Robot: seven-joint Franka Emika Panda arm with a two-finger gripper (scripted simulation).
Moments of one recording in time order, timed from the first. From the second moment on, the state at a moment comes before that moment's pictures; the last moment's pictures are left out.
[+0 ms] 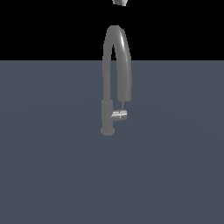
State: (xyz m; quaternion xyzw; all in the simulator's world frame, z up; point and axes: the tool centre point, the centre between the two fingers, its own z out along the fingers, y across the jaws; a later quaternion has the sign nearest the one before) arm -0.075 -0.017 0.411 -0.94 0.19 0.23 0.19
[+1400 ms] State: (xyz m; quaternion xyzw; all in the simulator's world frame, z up) arm 0.029 -0.044 0.253 -0.73 0.36 0.45 0.36
